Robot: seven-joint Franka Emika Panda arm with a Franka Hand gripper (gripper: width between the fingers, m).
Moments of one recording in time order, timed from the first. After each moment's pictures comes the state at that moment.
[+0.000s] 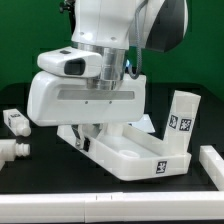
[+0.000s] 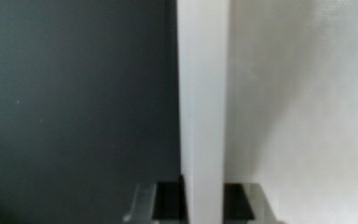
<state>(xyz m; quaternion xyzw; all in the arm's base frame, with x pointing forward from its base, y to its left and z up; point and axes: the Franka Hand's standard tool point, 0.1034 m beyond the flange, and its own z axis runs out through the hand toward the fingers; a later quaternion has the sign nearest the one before) 0.554 -0.052 0.048 0.92 0.37 0.02 0.10</state>
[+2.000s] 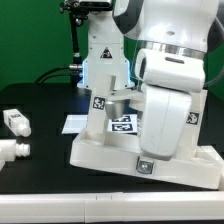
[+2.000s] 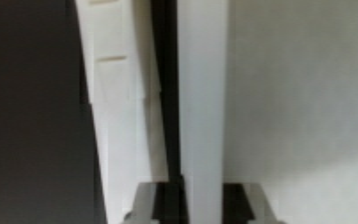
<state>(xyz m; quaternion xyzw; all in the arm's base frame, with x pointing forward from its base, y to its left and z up) 0.642 0.017 0.052 0.74 0.66 -0.01 0.12</state>
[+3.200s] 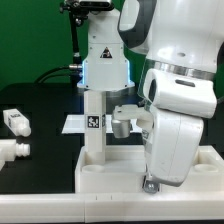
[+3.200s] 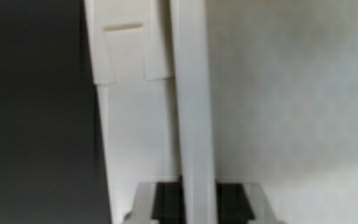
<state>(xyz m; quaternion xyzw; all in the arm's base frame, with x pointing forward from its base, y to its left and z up) 0.656 0.025 0.032 0.74 0.66 -0.02 0.12</state>
